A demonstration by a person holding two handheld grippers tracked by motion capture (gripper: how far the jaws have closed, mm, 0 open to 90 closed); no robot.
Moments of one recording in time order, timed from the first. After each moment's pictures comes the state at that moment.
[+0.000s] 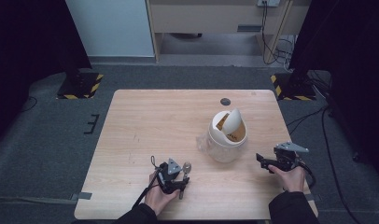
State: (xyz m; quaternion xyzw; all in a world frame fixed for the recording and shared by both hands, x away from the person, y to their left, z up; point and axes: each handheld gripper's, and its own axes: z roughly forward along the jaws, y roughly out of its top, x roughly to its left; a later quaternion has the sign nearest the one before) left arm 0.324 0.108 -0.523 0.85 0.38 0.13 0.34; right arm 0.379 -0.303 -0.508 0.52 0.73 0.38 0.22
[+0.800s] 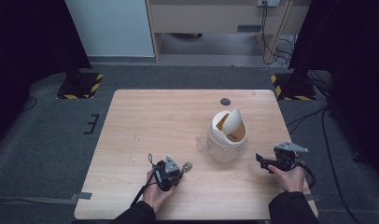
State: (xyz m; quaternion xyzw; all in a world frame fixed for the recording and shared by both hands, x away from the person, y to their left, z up) left arm 0.331 0.119 -0.523 0.85 0.38 0.14 0.34; right arm 0.379 -0.302 -0.508 0.52 0.73 0.38 0.22
